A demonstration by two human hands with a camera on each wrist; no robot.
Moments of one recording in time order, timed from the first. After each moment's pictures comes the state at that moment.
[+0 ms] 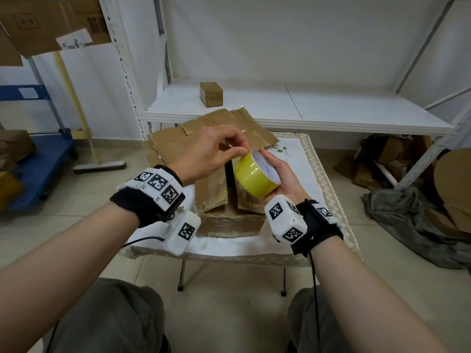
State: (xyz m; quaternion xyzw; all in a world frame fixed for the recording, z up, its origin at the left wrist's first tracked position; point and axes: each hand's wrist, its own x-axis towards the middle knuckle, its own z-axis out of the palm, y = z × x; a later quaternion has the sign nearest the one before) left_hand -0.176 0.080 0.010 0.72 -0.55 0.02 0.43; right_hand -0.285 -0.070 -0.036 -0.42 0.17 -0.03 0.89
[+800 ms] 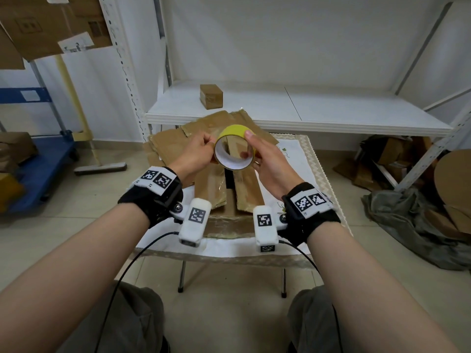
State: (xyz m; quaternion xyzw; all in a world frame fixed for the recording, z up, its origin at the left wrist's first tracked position) left_hand -0.151 0.068 -0.016 0.75 -0.26 -0.13 0.60; right_hand -0.258 -0.069 -0.020 -0.57 0.12 -0.16 0.79
